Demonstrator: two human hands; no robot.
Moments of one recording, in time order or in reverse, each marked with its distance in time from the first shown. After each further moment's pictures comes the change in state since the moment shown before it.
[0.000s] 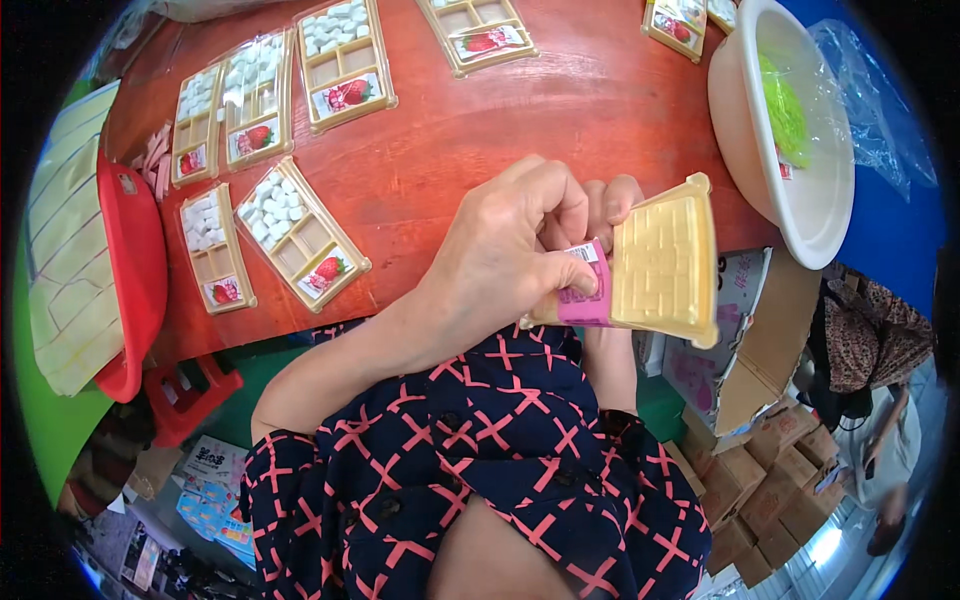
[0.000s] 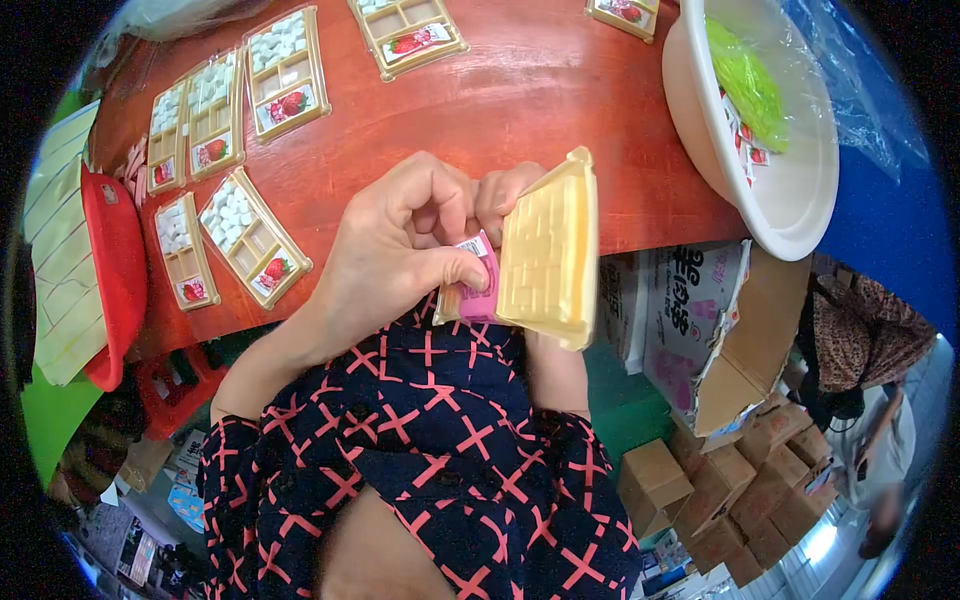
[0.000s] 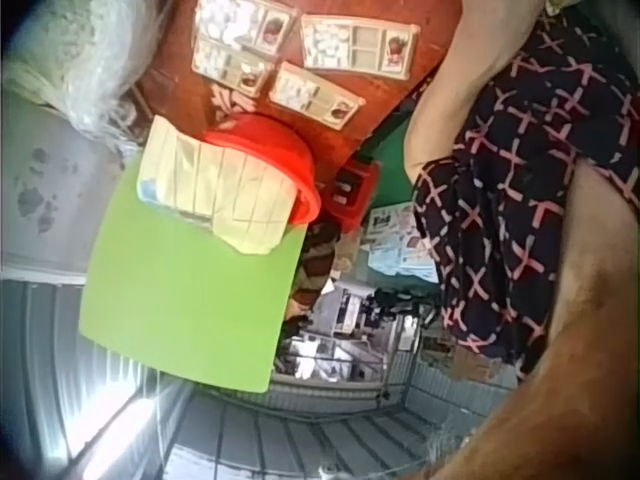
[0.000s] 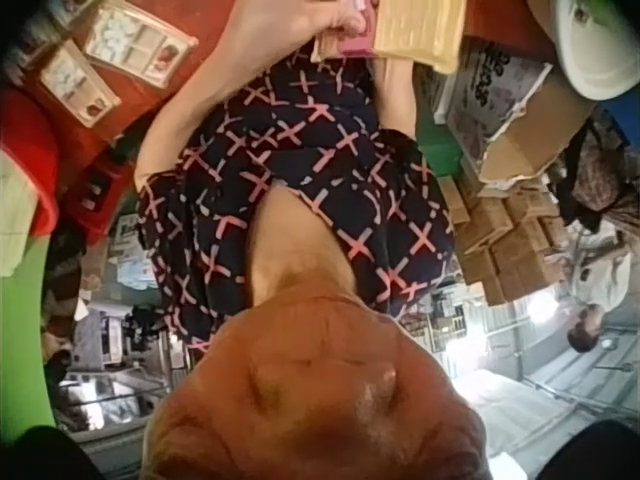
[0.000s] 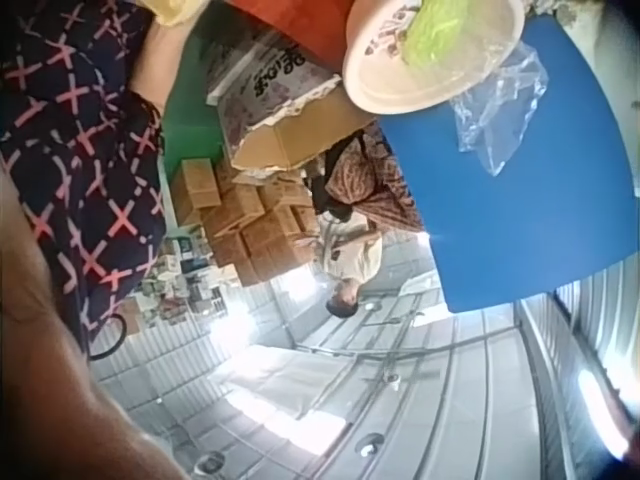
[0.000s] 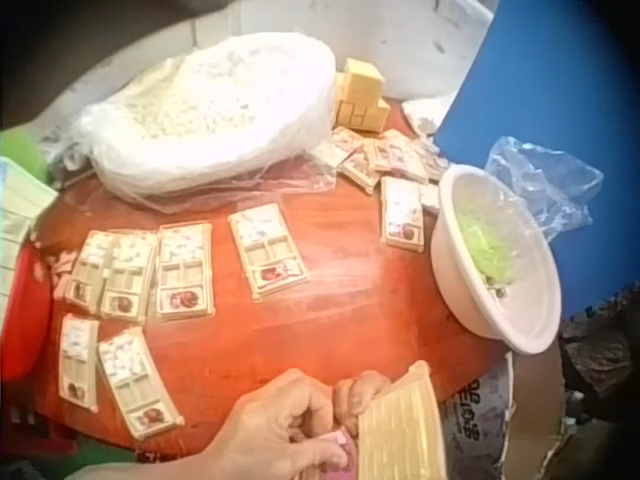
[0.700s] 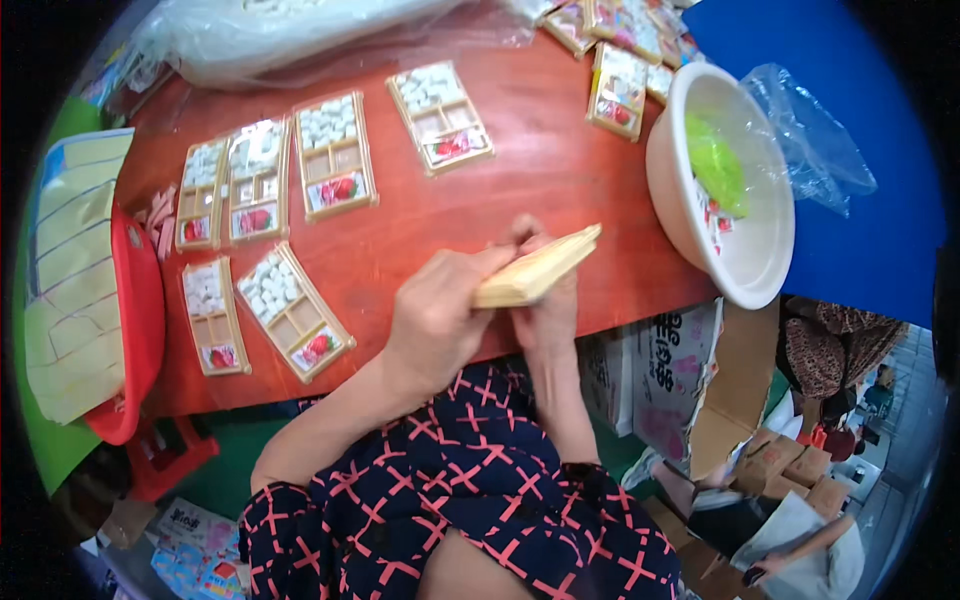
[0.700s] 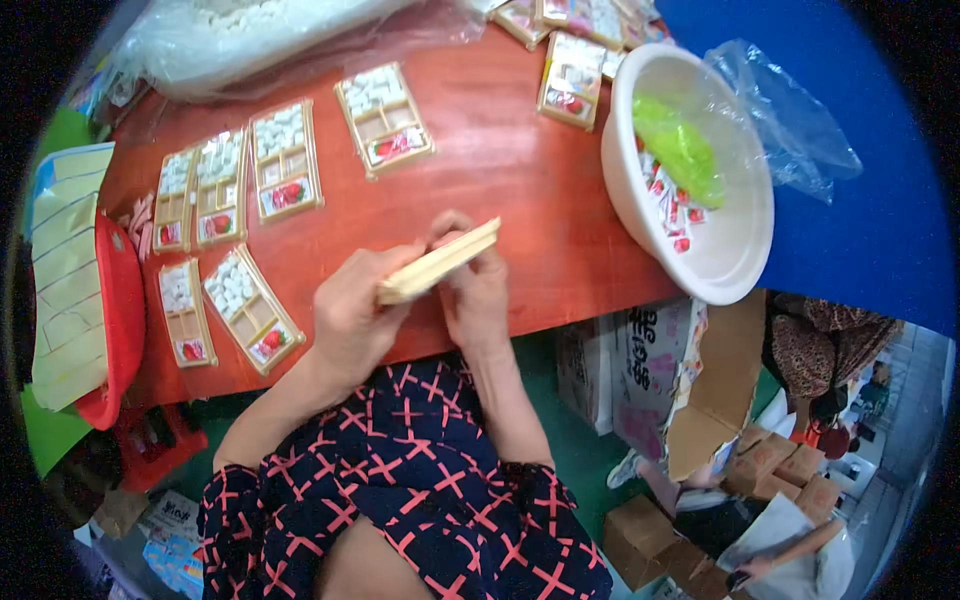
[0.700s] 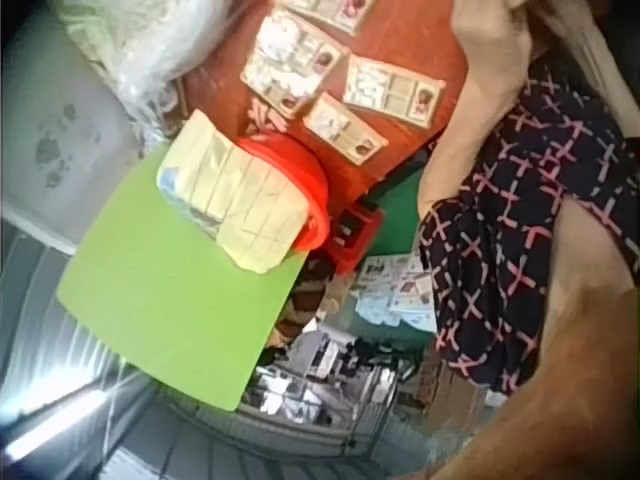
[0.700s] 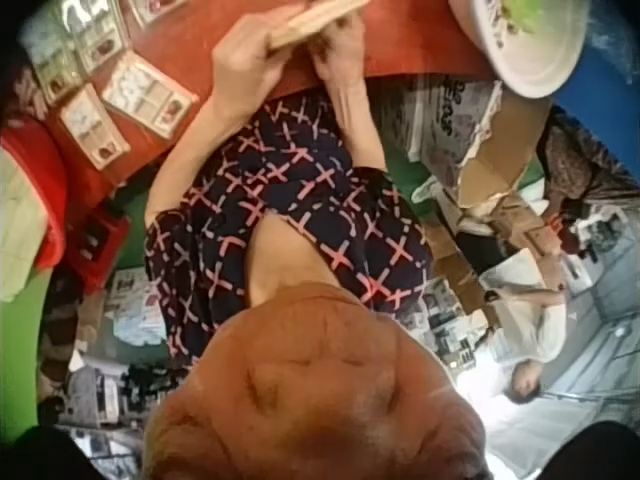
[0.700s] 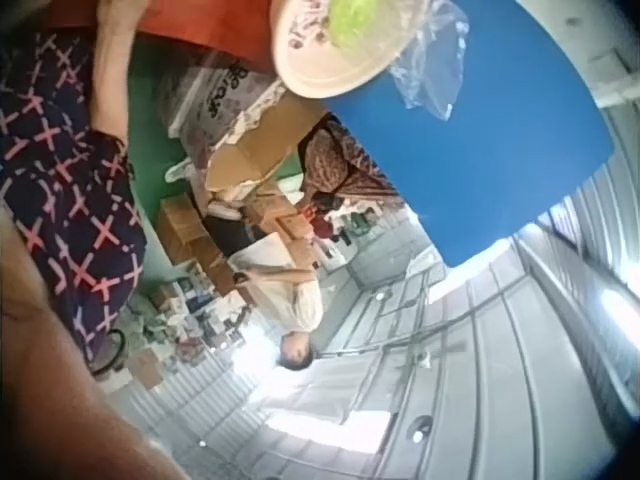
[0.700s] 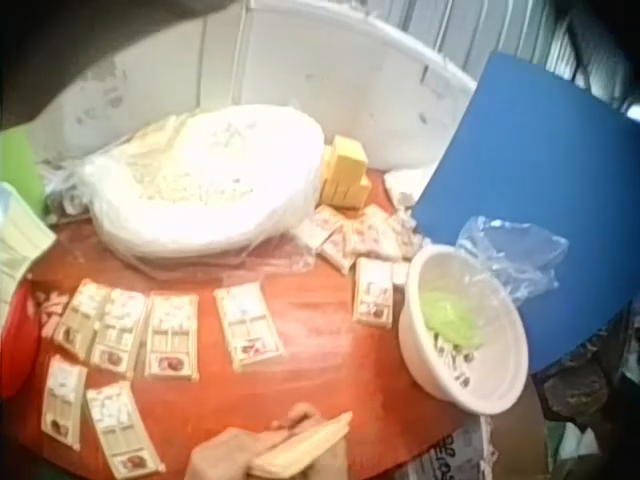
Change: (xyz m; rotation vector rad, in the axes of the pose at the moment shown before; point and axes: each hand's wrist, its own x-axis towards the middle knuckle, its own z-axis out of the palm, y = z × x) left_hand 0.002 -0.013 -0.011 0.702 0.279 0.633; right_hand 0.012 0.011 0.002 -0.287 0.247 -0.061
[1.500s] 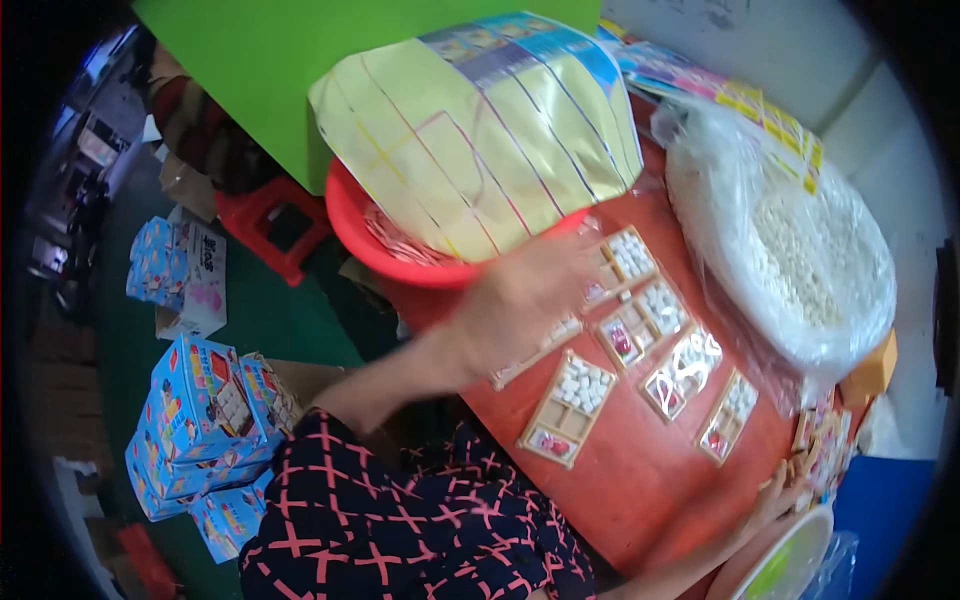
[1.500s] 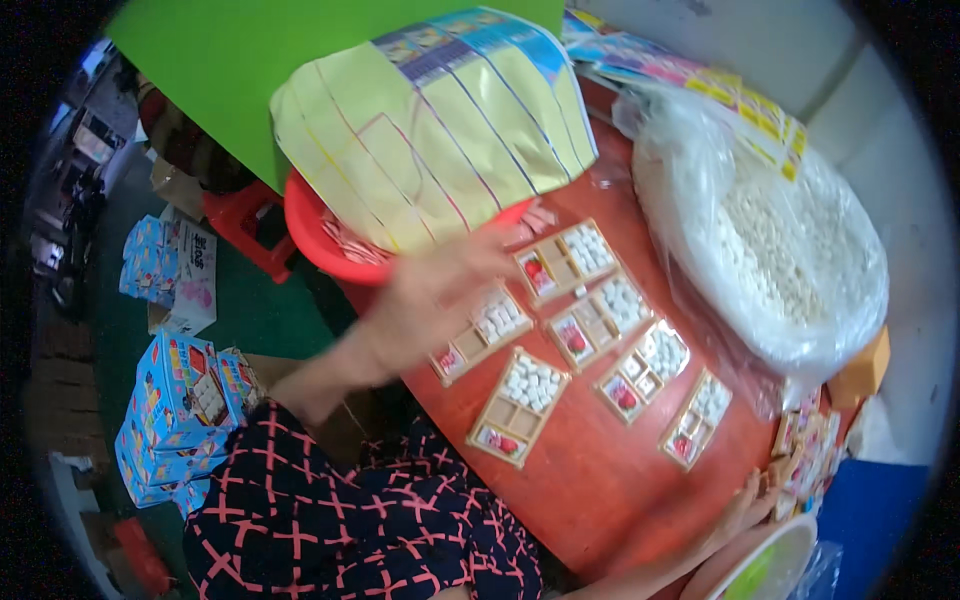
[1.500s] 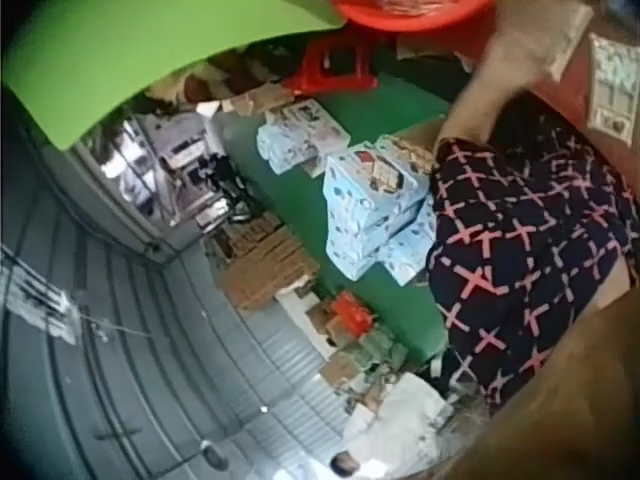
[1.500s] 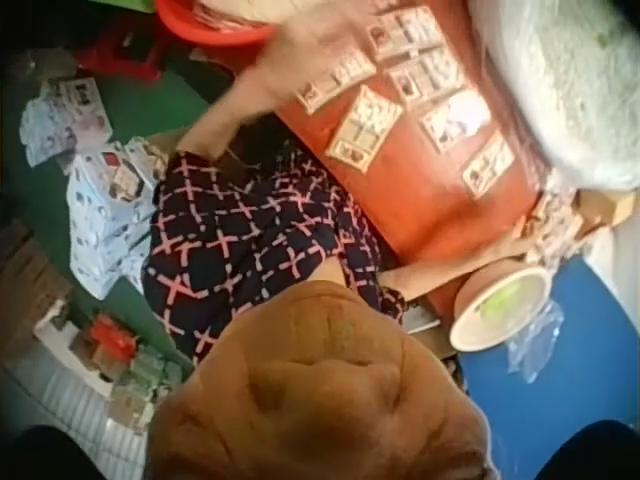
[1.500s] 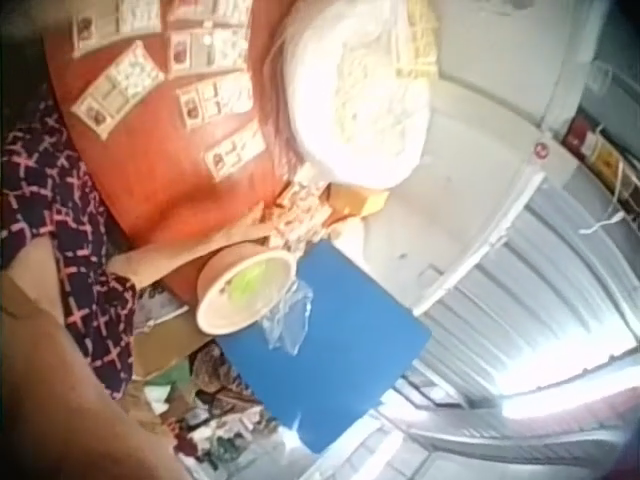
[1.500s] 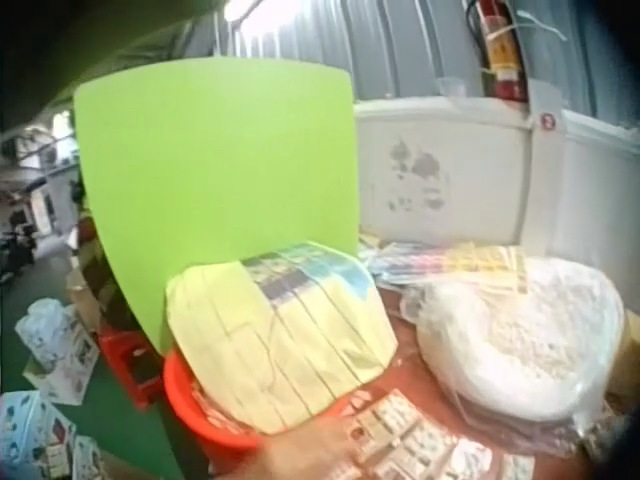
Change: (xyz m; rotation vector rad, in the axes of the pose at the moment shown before) left_hand -0.046 -0.010 -0.251 0.478 0.501 -0.243; right_hand 0.188 -0.079 -0.038 -1.471 0.001 -0.260
